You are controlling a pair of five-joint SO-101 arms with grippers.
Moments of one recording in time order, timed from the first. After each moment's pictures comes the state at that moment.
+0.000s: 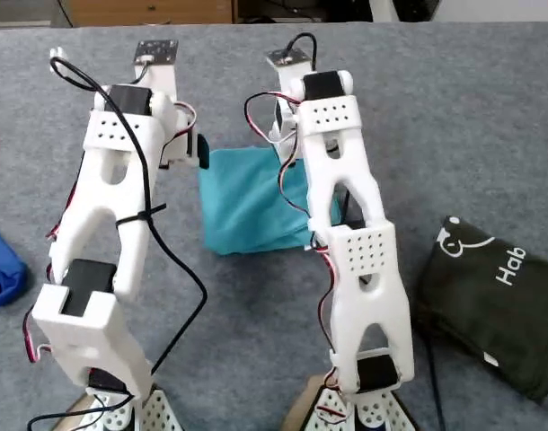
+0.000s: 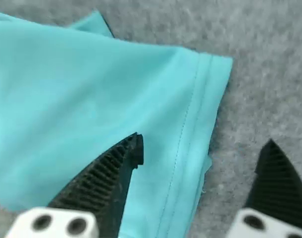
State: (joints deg) left arm 3.7 13.5 -17.7 83.5 -2.1; right arm -14.7 54.8 -65.0 100.4 1.9
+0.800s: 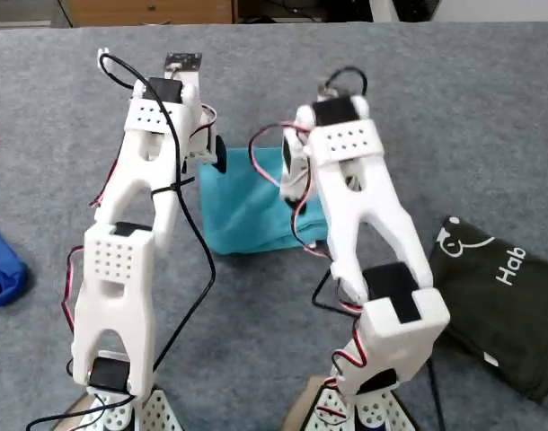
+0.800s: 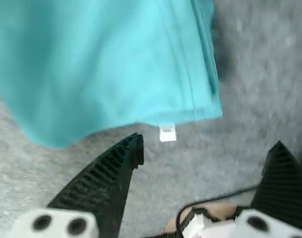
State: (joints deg) left arm 5.6 49.2 -53.5 93.8 -1.1; right arm -16.8 13.1 -4.0 95.9 -31.9
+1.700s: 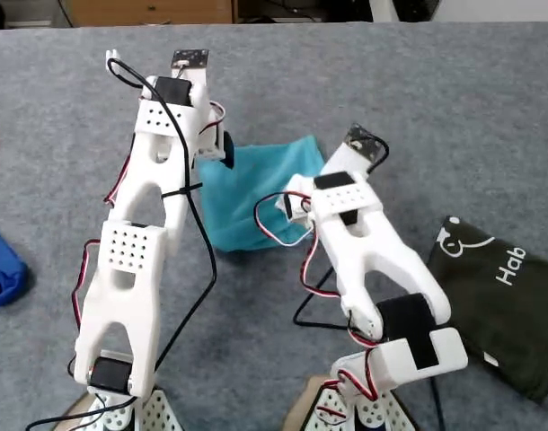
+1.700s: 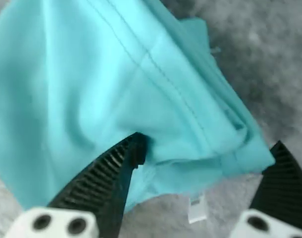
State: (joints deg) left arm 6.9 58.5 -71.2 99.8 2.4; right arm -17.0 1.5 34.9 46.3 -53.4
